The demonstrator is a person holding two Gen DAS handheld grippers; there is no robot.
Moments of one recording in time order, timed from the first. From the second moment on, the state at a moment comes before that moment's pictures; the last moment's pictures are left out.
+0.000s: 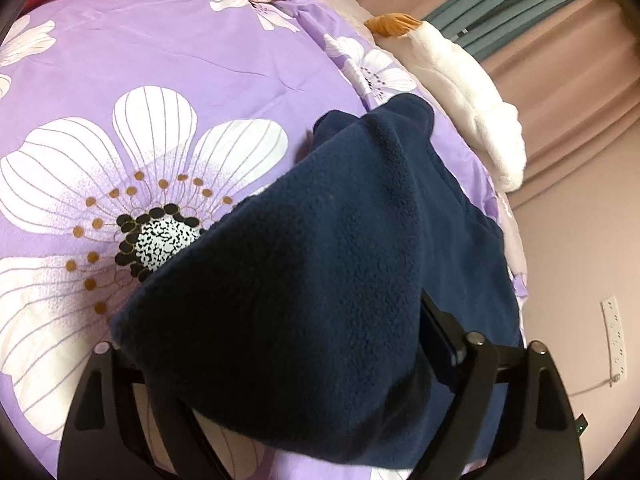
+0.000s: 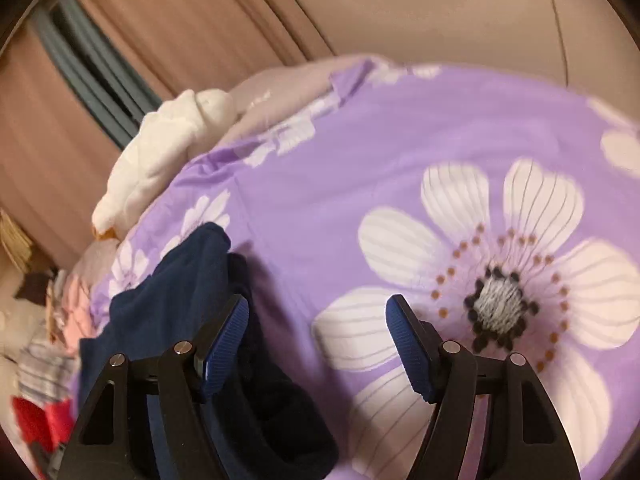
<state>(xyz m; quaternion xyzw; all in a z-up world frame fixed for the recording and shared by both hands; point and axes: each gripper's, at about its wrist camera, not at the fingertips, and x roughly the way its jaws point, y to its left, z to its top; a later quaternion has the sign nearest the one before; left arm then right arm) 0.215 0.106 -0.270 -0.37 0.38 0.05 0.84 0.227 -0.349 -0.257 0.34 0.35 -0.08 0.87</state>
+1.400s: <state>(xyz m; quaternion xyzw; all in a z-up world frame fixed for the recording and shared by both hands) 0.192 -0.072 -0.168 -0.07 0.19 0.07 0.98 0.202 -0.418 -0.265 0.46 0.34 -0.09 0.82</state>
